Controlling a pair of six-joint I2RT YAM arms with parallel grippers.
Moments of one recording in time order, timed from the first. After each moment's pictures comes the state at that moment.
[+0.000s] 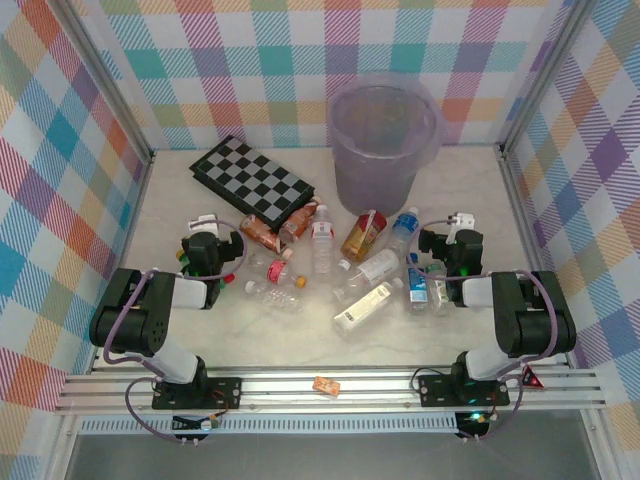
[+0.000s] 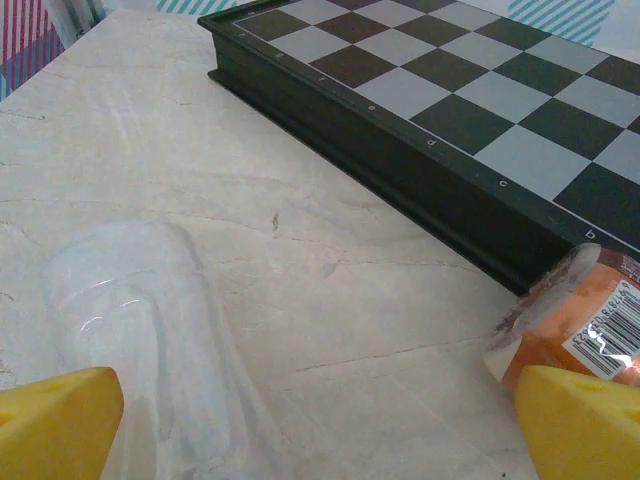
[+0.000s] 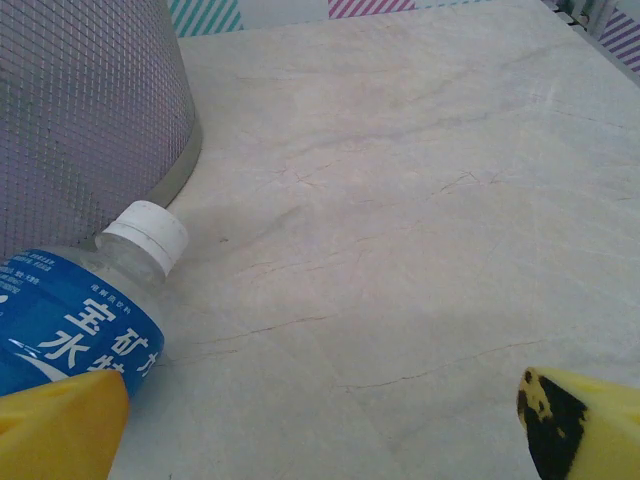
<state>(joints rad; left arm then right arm) -0.10 1.58 0.41 0.77 -0.24 -0.13 0.03 1.54 0.39 0.74 0.06 0.10</state>
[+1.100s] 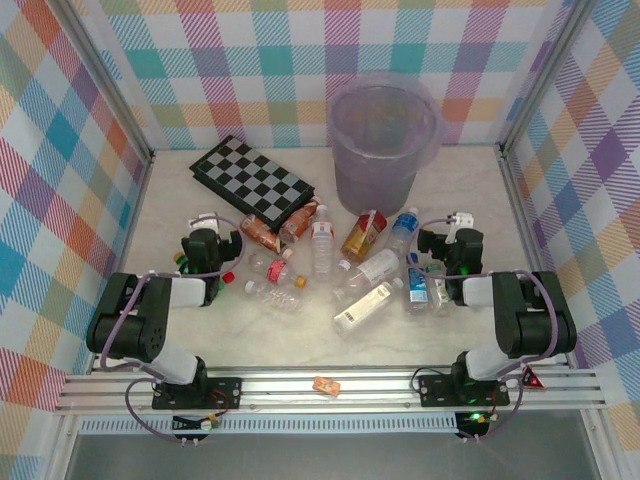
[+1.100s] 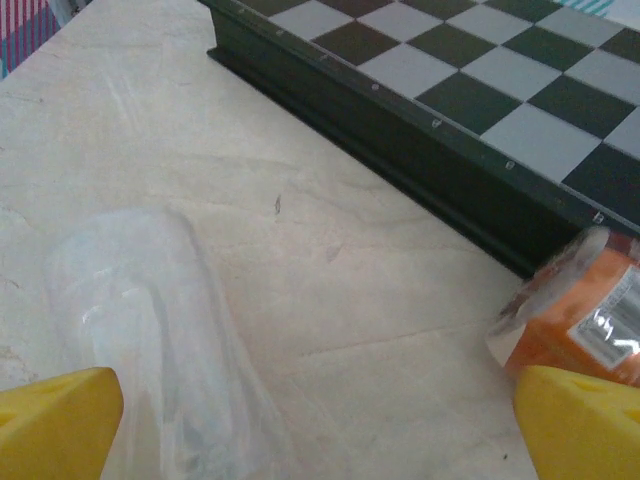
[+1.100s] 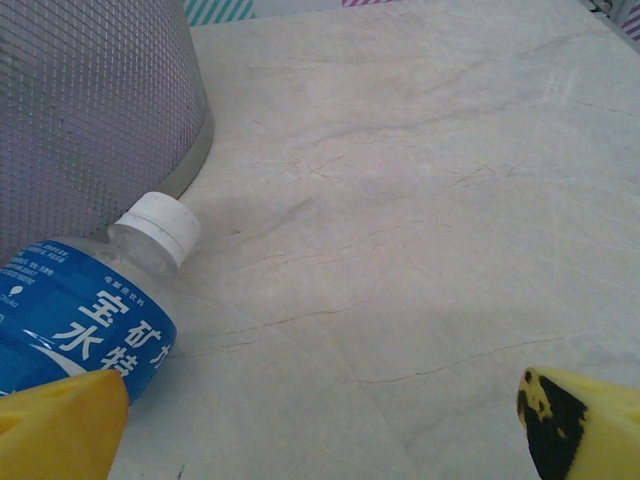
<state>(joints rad) -0.10 1.52 0.47 0.59 -0.24 -0.13 0.02 1.52 0.41 0.69 0.03 0.10</state>
